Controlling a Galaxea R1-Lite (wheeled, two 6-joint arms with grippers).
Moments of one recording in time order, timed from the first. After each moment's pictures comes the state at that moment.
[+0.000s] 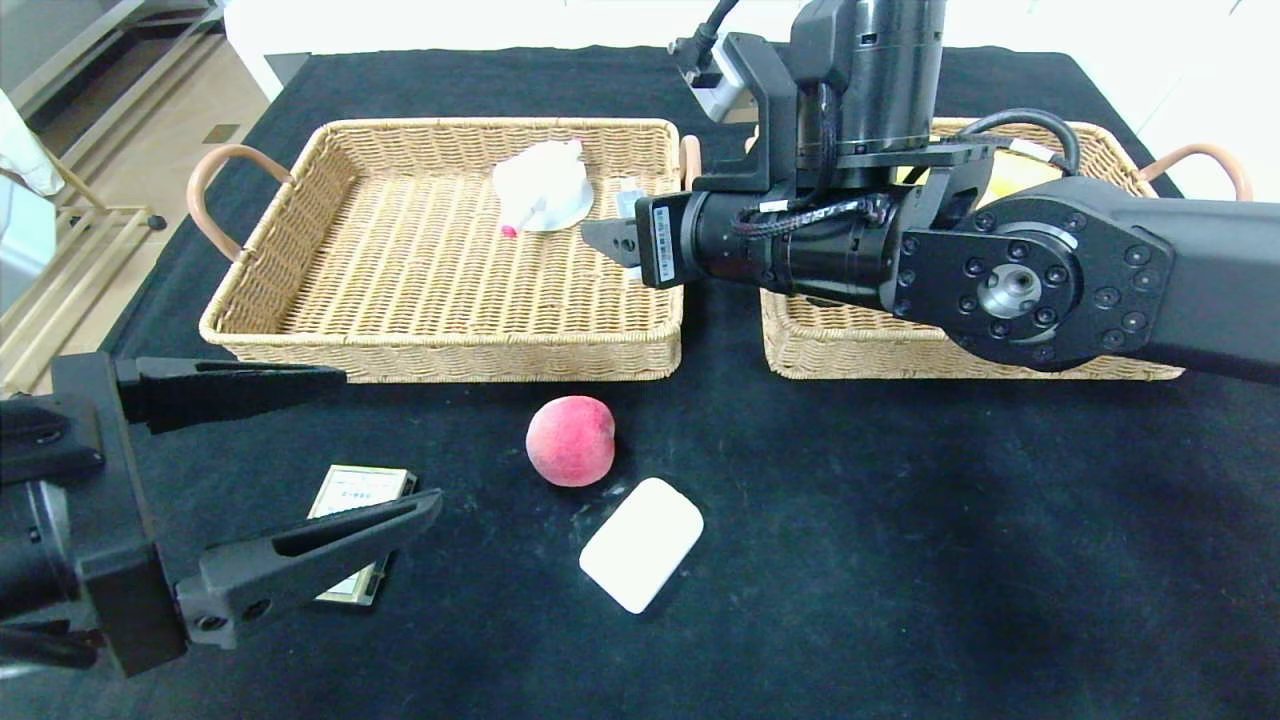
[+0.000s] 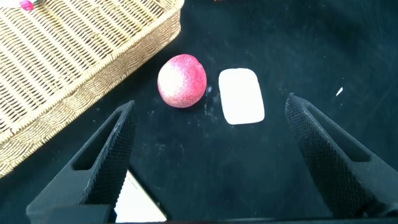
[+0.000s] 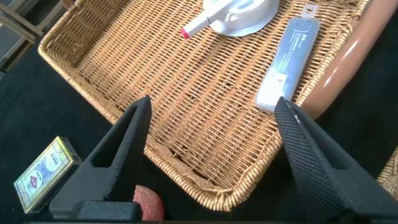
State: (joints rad) left arm -0.46 1.07 -0.87 0.03 -0.23 0.26; right arm 0.73 2.08 -1.97 -0.05 0.02 0.02
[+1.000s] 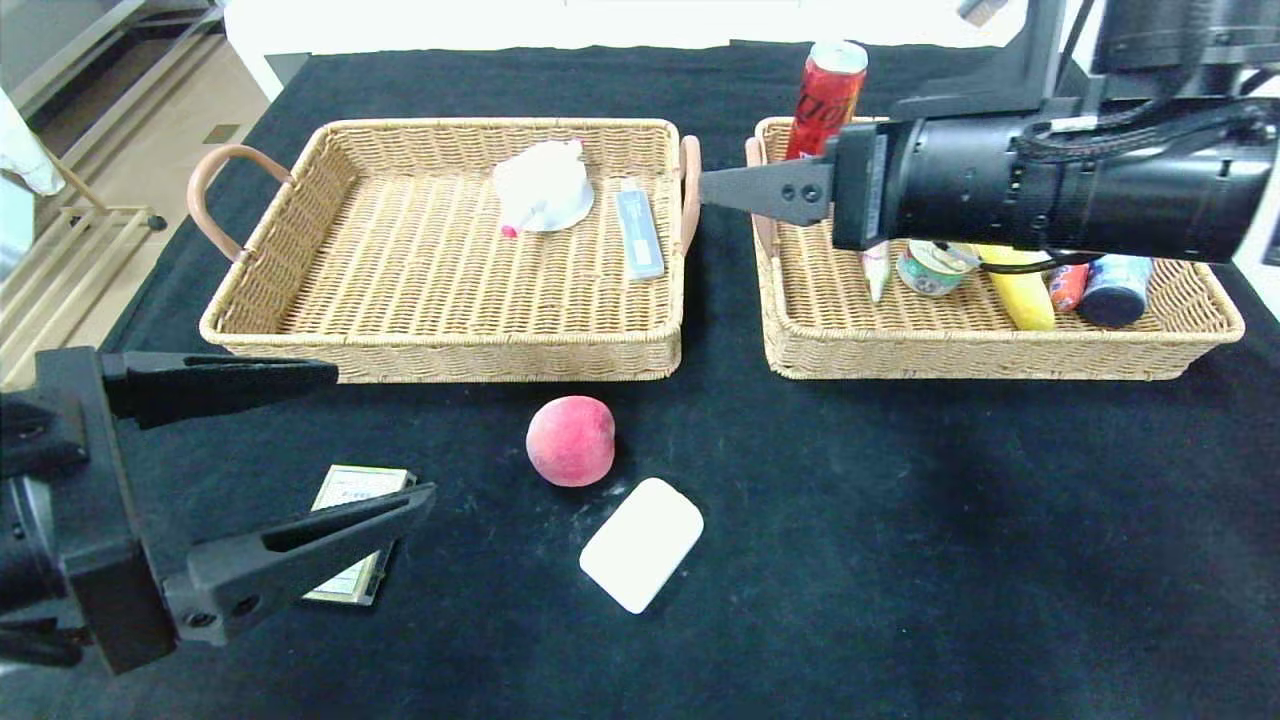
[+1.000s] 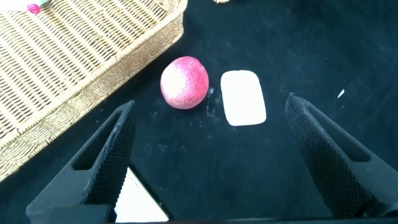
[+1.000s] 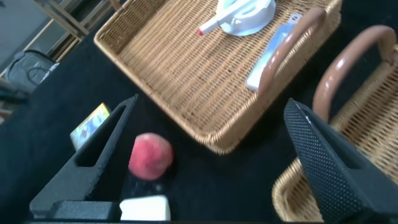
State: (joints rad) left arm -0.46 1.06 -0.87 0.03 -0.23 0.26; right arm 0.60 1.75 -1.64 -0.04 0.28 0.02
